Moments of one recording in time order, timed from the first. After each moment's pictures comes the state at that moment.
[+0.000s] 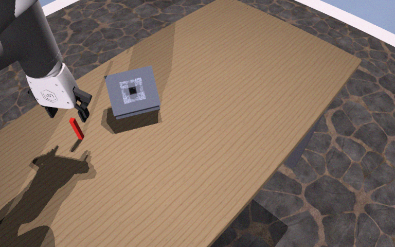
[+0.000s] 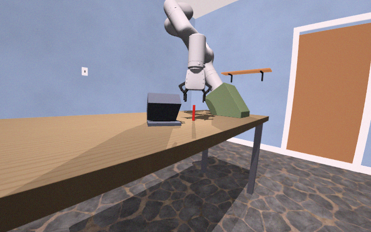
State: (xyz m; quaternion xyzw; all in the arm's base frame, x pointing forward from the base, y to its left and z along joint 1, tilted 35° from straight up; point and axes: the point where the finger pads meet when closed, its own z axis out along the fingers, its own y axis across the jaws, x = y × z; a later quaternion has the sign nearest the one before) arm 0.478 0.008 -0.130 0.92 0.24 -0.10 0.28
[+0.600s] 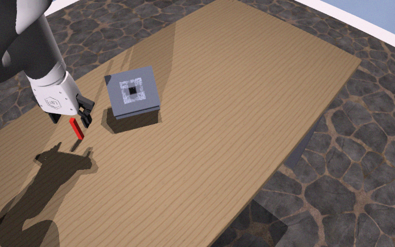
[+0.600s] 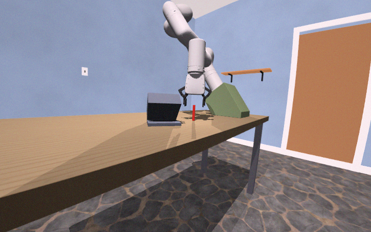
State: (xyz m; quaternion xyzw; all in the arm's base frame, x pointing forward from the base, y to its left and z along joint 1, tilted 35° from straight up) arm 0.477 -0.005 -0.149 0.92 0.24 -0.10 0.28
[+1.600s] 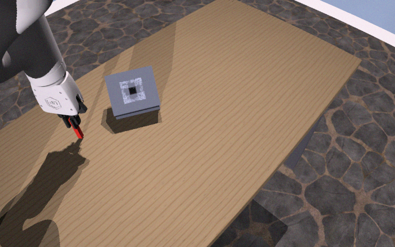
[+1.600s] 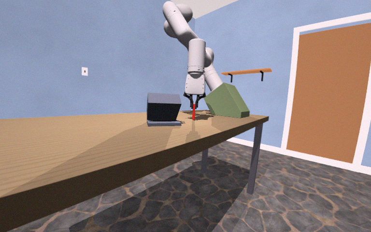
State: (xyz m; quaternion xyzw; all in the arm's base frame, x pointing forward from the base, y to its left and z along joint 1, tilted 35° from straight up) arm 0.477 -0.005 -0.149 0.92 0.24 -0.10 0.28
